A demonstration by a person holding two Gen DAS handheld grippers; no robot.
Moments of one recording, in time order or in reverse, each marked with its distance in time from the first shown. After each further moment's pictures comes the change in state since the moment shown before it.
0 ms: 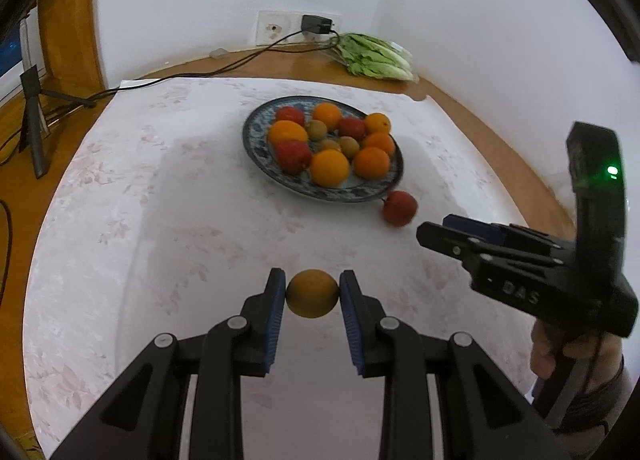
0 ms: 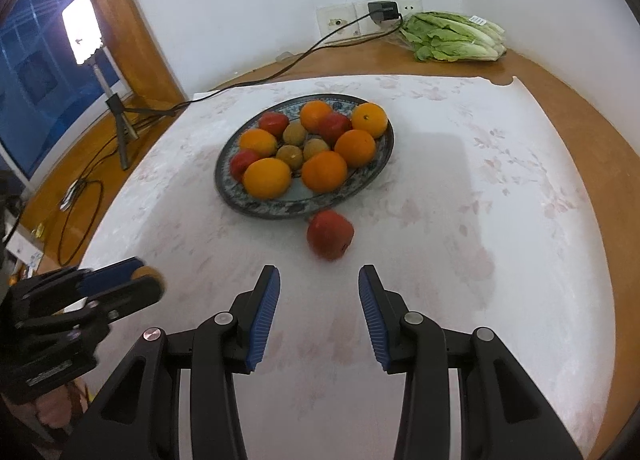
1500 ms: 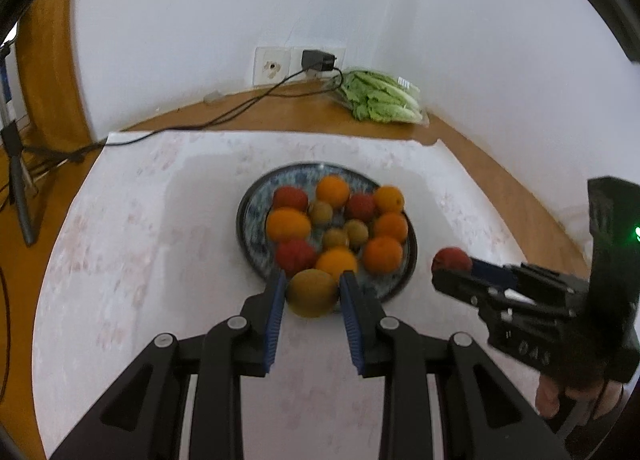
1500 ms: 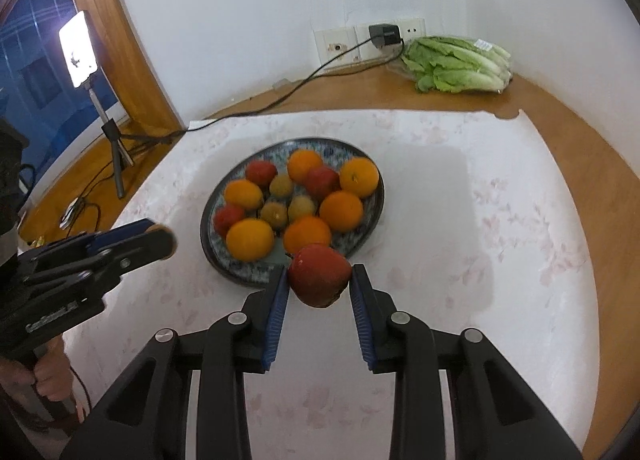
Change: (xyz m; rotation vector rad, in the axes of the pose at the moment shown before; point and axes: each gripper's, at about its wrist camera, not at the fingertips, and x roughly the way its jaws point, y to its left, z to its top) left arm 0.023 -0.004 0.073 0.018 -0.102 0.014; right arm 0.003 -0.015 0.041 -0.024 -0.070 0.018
